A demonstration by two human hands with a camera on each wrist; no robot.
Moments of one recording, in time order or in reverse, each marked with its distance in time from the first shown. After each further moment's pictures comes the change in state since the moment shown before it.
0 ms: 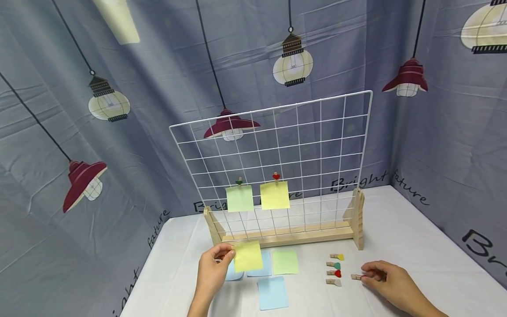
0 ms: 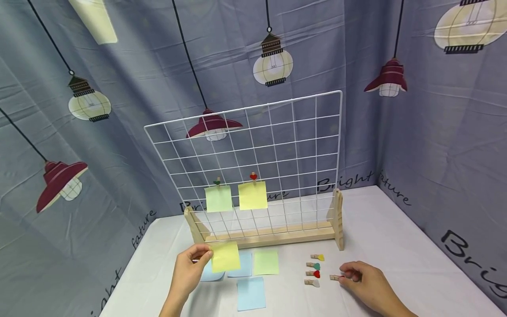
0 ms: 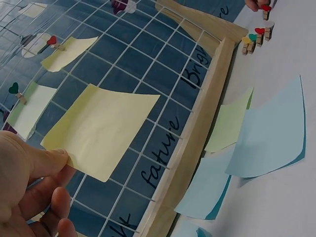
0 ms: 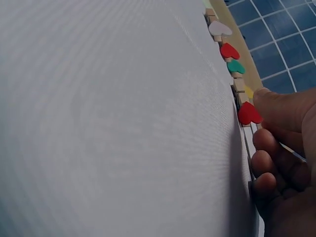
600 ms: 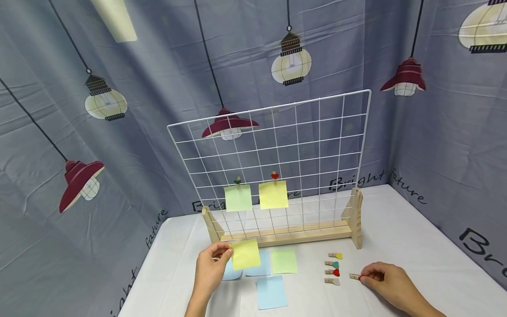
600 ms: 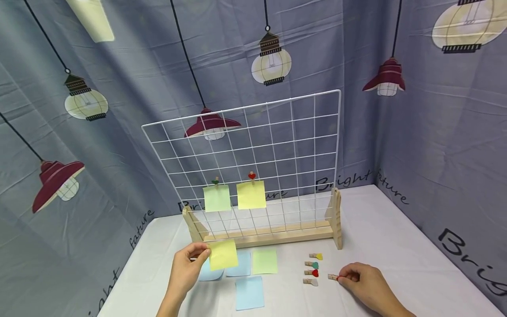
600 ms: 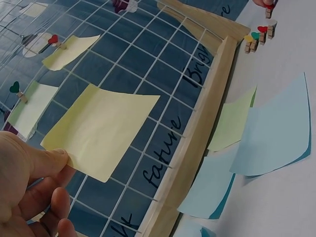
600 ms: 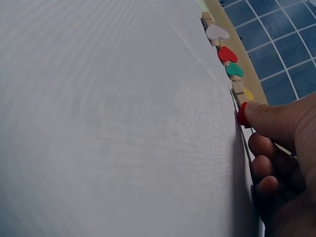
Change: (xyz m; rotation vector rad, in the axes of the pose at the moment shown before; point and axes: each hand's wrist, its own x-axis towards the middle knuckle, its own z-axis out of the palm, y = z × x) left_hand 0.004 -0.002 -0.001 0.023 0.002 0.005; right_hand 0.002 -0.001 0.002 -0.038 -0.030 0.059
